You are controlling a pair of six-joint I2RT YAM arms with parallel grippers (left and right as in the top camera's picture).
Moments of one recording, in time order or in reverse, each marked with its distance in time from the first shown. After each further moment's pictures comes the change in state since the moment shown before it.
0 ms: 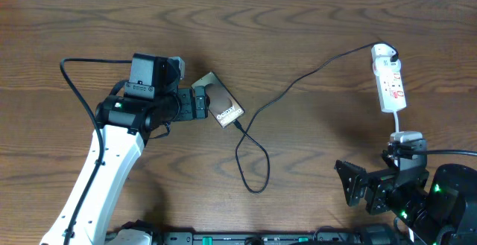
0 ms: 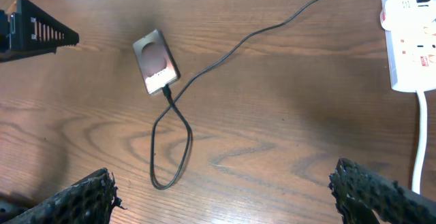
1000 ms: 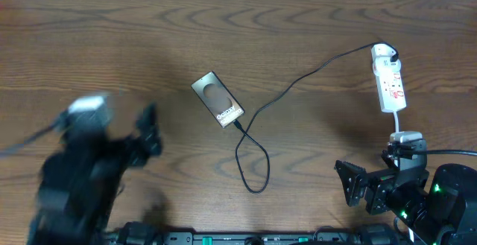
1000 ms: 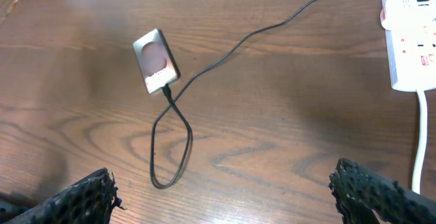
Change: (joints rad) left arm 0.032 -0.752 -0.024 -0.023 -0.358 0.000; right arm 0.000 0.000 0.000 -0.002 0.000 0.000
